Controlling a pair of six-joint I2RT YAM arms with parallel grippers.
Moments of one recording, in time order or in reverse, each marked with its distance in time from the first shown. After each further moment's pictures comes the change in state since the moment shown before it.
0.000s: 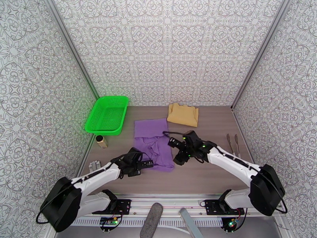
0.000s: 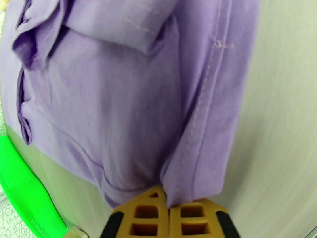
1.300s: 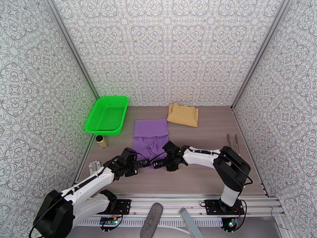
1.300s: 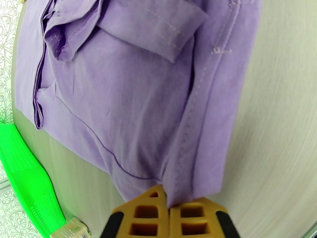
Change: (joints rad) left arm 0.063 -0.095 -0.015 -0.021 0.038 0.030; right arm 0.173 0.378 0.066 0.115 0.067 -0.414
